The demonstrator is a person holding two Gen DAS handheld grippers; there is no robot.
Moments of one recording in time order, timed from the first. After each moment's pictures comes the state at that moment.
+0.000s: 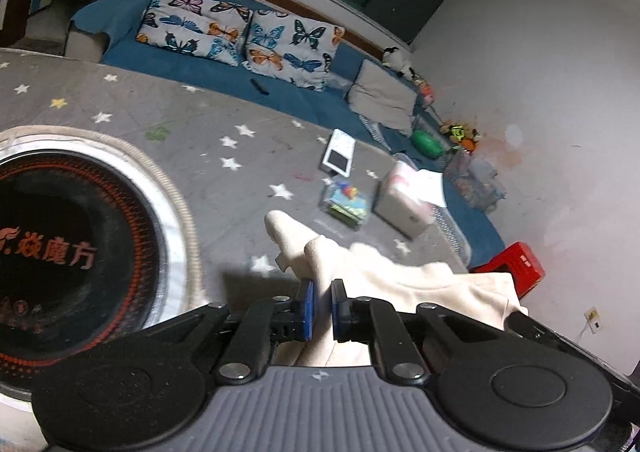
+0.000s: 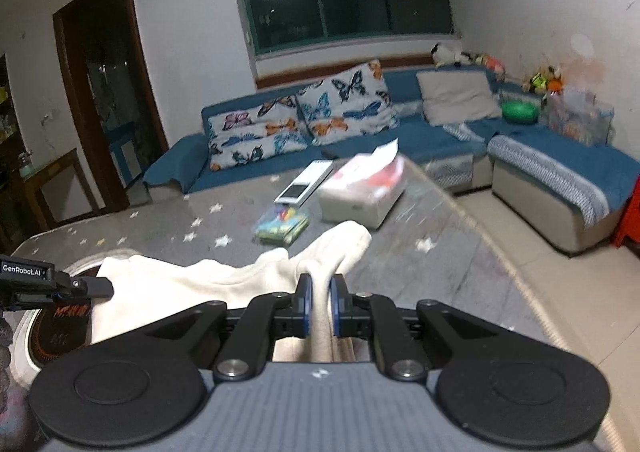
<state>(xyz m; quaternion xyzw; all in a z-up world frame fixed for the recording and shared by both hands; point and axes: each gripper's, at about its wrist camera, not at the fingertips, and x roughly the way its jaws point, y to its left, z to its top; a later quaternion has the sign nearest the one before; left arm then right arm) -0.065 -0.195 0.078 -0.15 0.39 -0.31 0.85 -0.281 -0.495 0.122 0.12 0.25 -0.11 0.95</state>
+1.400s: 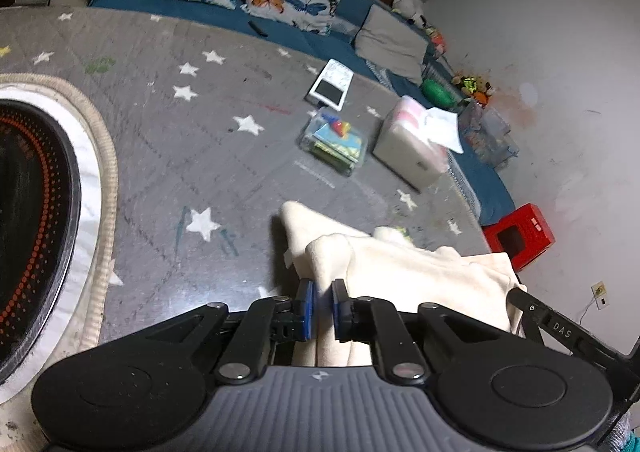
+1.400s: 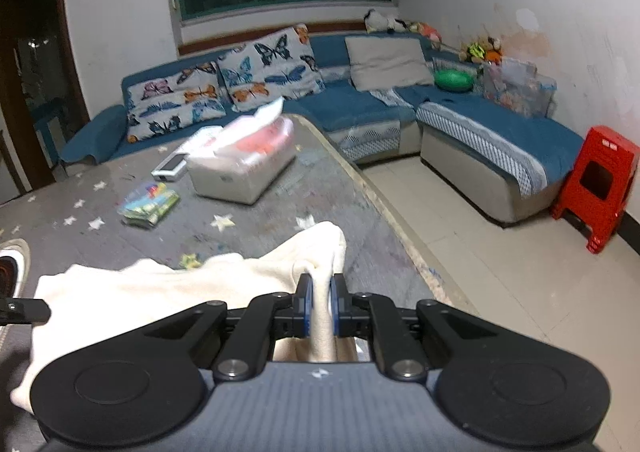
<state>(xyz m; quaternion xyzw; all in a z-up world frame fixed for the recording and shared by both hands) -0.039 -0.268 0.032 -0.13 0.47 -0.31 0.82 -0.239 -0.574 0.068 0.12 0.32 -0.22 0.91</state>
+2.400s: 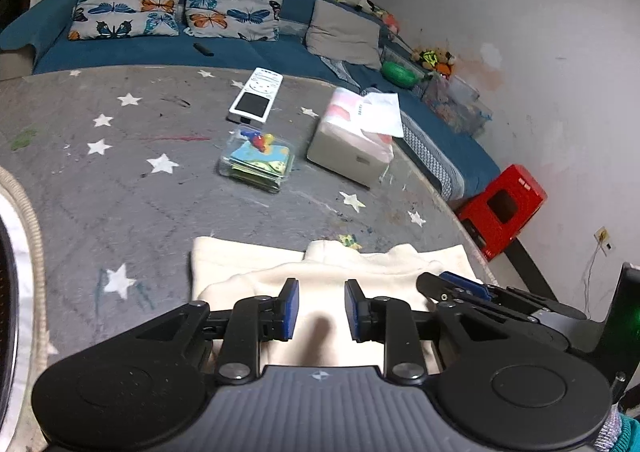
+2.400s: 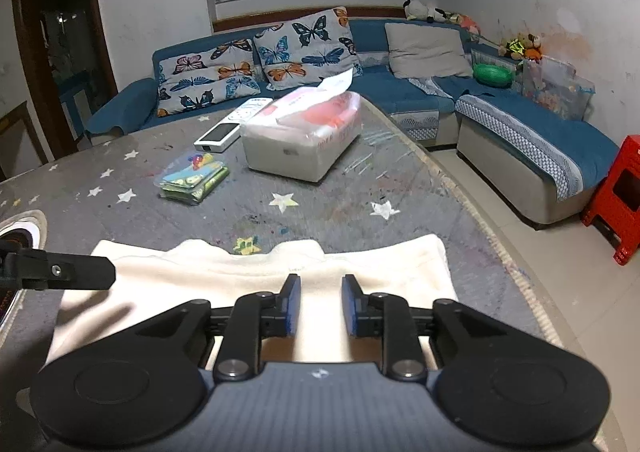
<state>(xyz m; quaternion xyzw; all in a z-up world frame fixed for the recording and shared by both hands) -0.046 -0.333 0.051 -0.04 0.43 -0.36 0.82 -0.195 -0.539 0.049 0.10 0.35 -0.16 0.92</state>
